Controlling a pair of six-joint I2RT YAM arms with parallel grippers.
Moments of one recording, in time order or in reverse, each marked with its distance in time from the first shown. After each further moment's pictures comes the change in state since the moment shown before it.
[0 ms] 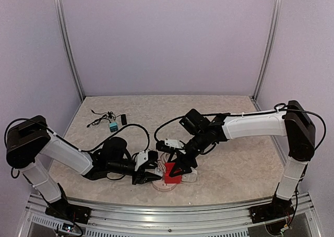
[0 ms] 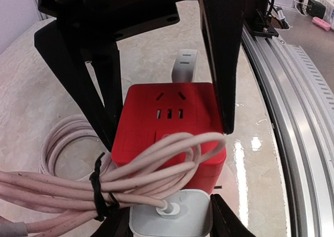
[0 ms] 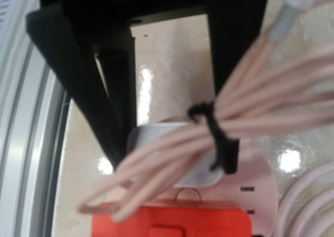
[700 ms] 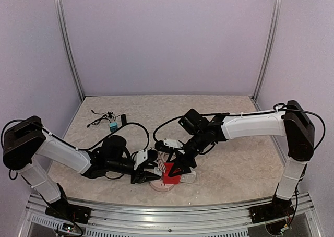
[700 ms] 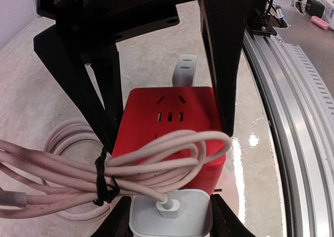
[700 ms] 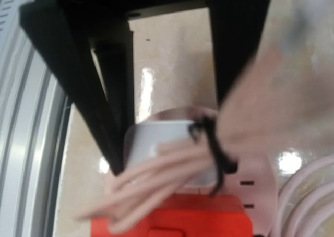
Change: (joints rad) left arm 0.005 -0.049 0.010 -0.077 0.002 0.006; right arm 0.006 0.008 0.013 -0.003 -0.003 0.000
